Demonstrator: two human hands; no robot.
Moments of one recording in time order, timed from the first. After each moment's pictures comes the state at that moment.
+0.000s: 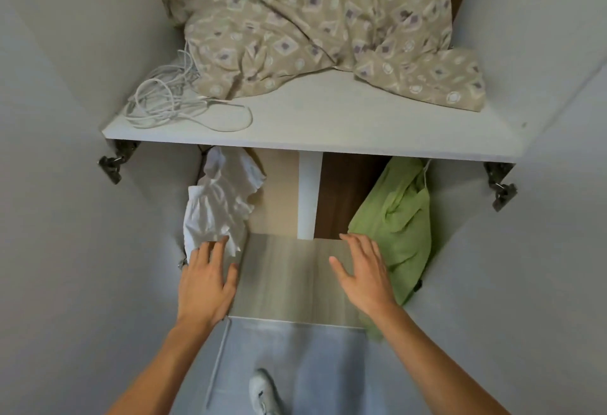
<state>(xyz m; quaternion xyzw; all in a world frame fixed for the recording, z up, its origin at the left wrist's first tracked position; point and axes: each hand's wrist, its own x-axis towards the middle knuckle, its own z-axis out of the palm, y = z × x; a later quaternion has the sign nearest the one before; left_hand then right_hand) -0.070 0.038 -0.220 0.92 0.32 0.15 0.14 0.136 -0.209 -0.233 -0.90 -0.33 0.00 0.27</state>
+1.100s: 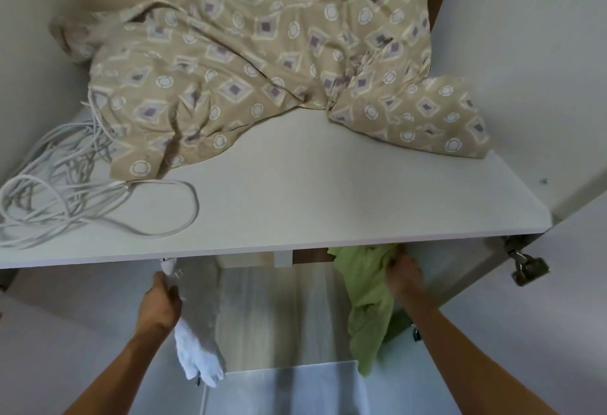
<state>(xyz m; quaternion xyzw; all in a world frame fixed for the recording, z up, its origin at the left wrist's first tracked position) 0.081 0.217 -0.291 0.84 0.46 0.06 0.30 0.348 -0.198 -0.261 -0.97 0.00 0.12 0.23</state>
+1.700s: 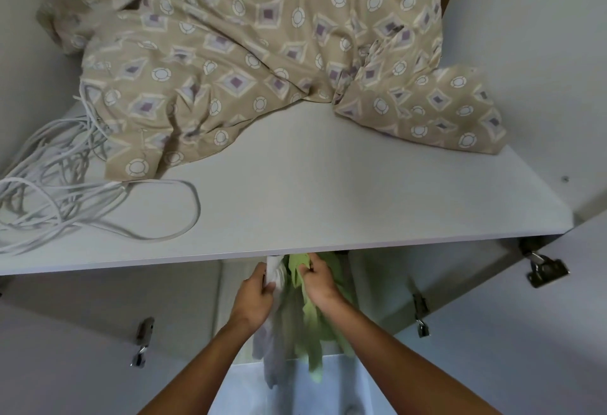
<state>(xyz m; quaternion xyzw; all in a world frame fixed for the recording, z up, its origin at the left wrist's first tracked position) 0.163 0.088 -0.291 0.85 0.30 0.00 0.44 0.266 -0.041 -0.280 -0.83 -0.05 0.28 0.48</state>
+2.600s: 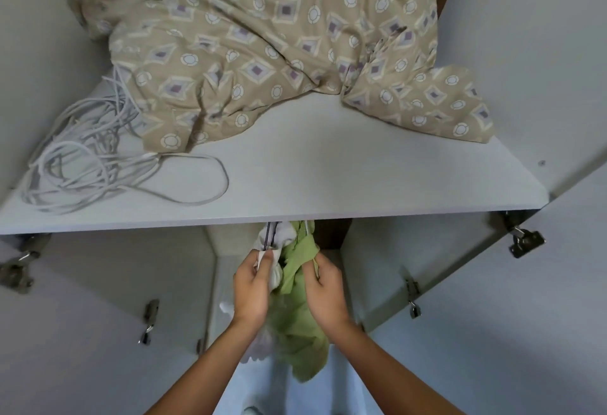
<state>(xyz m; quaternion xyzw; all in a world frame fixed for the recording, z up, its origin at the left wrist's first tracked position) 0.112 0.051 -0.217 0.66 0.31 0.22 0.65 0.169 -0.070 -0.222 -0.80 -0.12 0.10 0.58</state>
